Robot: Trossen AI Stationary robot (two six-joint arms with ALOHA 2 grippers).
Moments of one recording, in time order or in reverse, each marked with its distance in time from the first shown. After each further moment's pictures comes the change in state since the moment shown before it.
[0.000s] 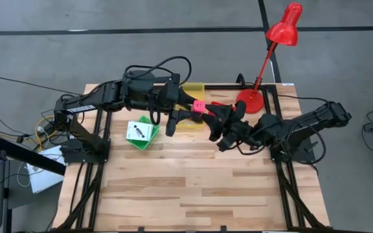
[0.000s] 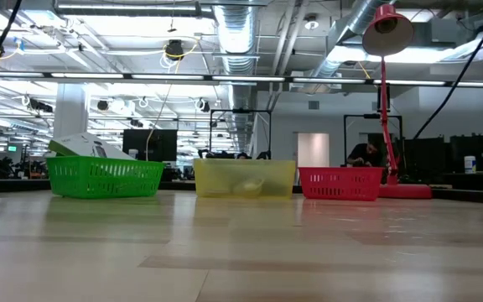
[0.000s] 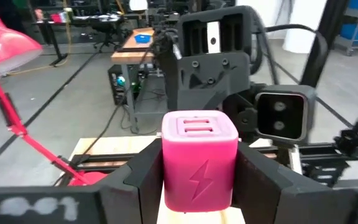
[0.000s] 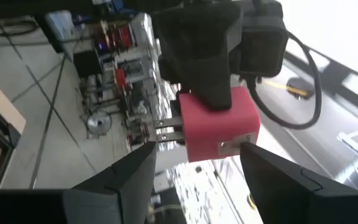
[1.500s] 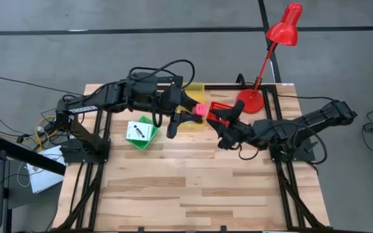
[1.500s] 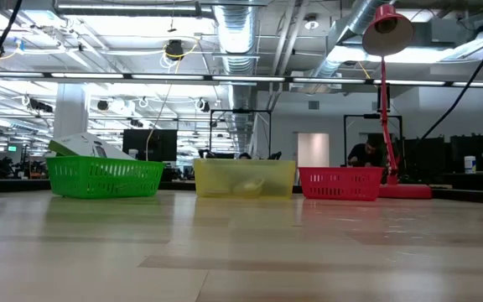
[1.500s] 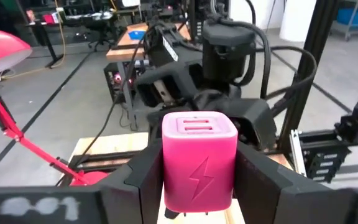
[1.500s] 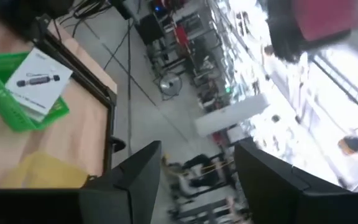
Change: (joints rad) left arm 0.000 0.004 -0.002 -0.010 0.013 0.053; right arm 0.024 -0.112 -0.079 -0.445 0.155 0.526
